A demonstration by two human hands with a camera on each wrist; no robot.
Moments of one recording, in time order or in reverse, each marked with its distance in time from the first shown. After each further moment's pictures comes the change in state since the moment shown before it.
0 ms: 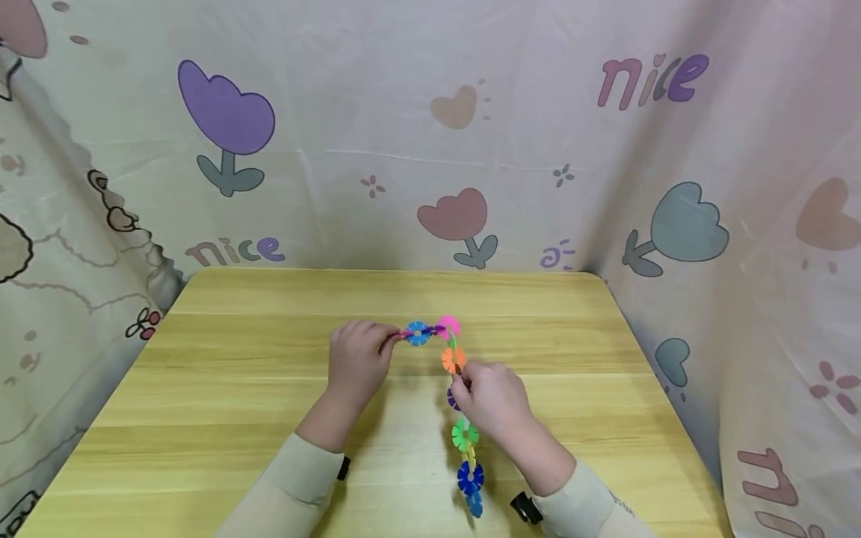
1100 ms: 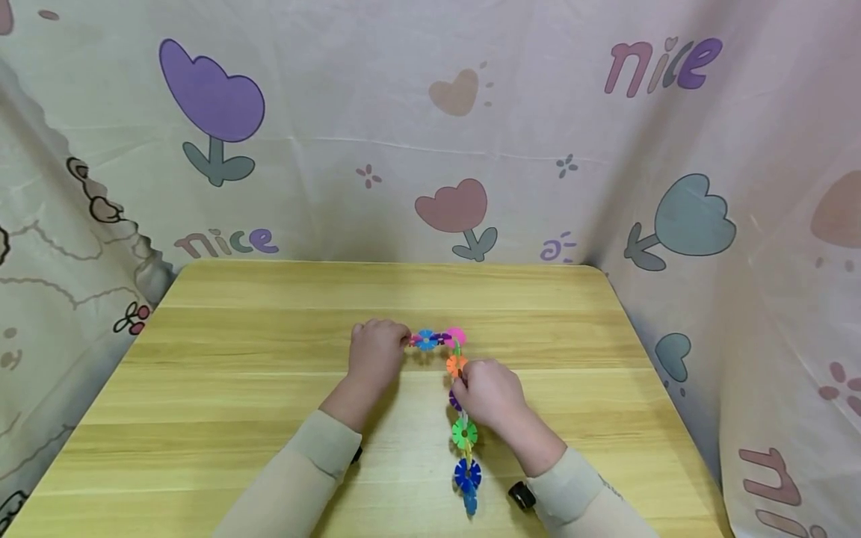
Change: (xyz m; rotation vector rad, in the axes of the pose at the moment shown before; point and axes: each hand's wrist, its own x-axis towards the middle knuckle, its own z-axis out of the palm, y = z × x) left_hand 0.013 -0.002 0.047 0.128 -0.438 -0.201; right_hand 0.013 0.025 0.027 -0.051 -0.277 0.196
